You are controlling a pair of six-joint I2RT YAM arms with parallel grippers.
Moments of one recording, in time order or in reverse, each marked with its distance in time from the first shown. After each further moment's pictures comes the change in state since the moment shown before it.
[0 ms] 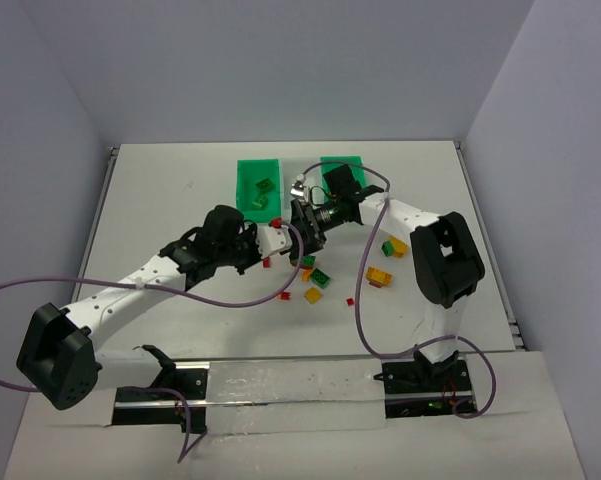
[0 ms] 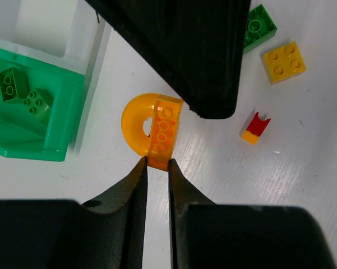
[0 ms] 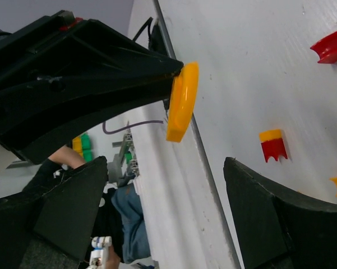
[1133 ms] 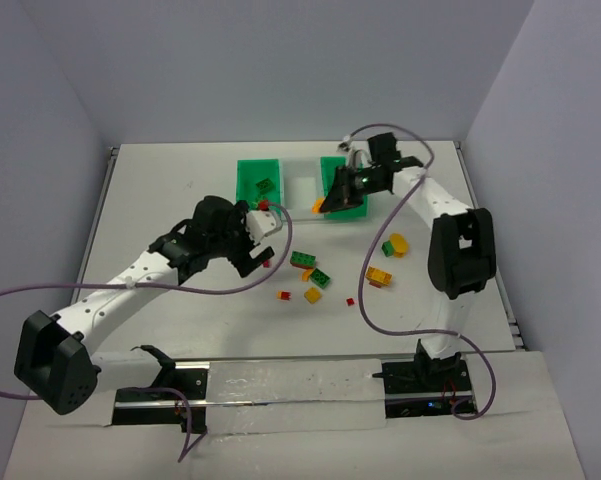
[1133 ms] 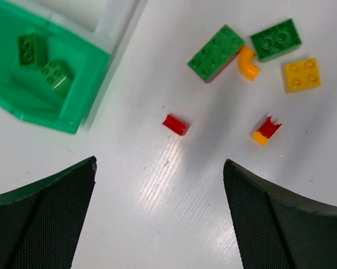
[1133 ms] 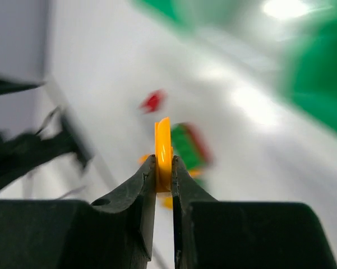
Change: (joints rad) left arm 0.052 -0.019 0.059 -0.064 -0.029 -0.107; right arm -0.221 0.033 0.201 -0.164 0.286 -0.155
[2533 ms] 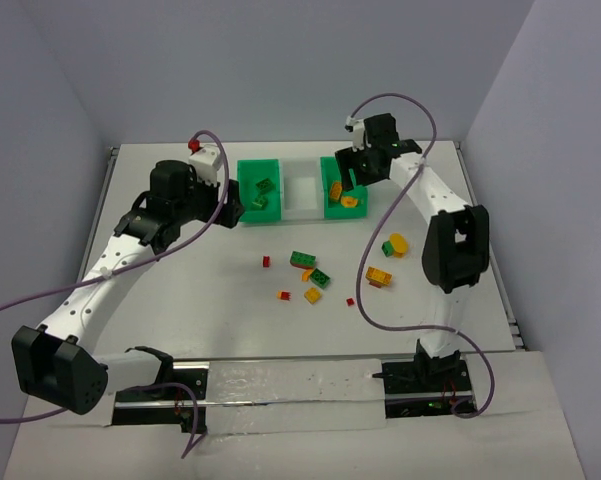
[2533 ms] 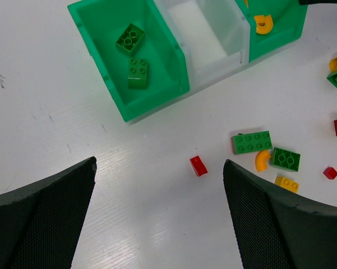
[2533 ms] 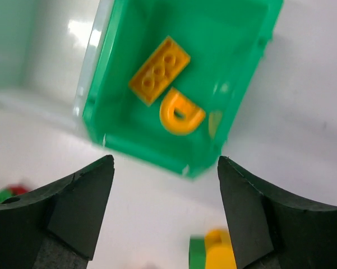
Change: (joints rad) left arm 0.264 -0.002 0.193 -0.025 -0.044 -0.527; right arm -0.009 0.075 0.233 -0.051 0.777 -0.275
